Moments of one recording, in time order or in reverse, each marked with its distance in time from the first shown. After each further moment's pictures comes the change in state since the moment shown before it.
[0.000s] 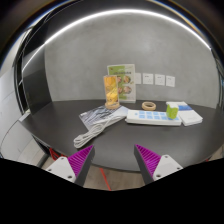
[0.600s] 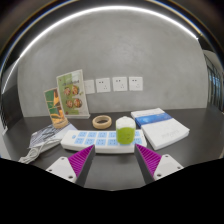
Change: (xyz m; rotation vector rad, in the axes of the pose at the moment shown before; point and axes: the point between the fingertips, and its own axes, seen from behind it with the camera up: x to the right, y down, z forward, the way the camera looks) arm 0.267 -0.066 0.125 0.110 0.188 0.079
